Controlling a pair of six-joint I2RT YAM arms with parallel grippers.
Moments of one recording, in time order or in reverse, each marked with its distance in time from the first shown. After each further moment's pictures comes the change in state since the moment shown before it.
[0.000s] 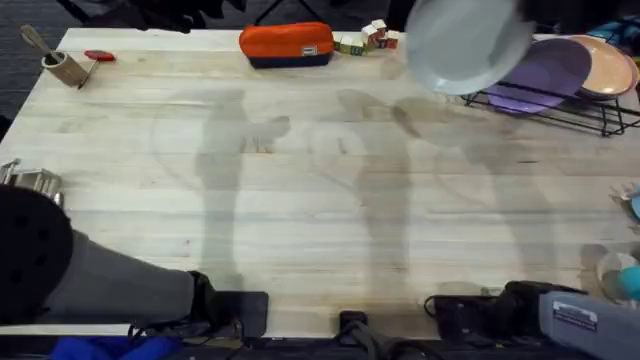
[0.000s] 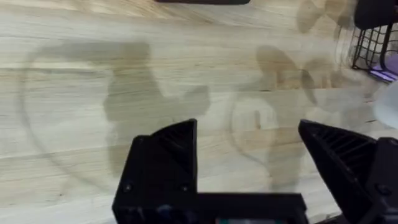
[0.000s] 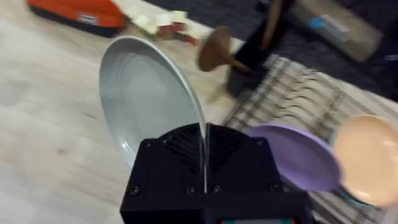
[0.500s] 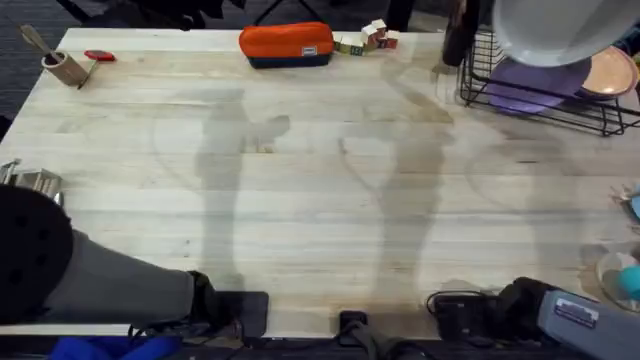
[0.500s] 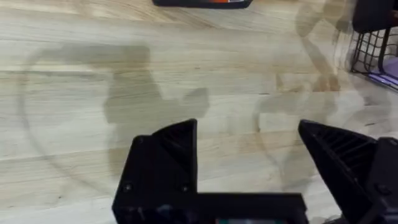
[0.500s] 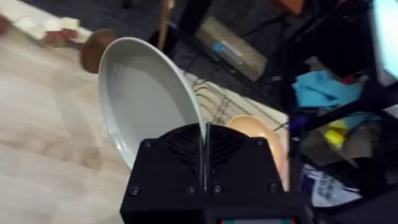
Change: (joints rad) left arm 0.000 0.000 0.000 0.014 0.000 -0.007; right arm -0.267 -0.046 0.000 0.147 0.000 -0.246
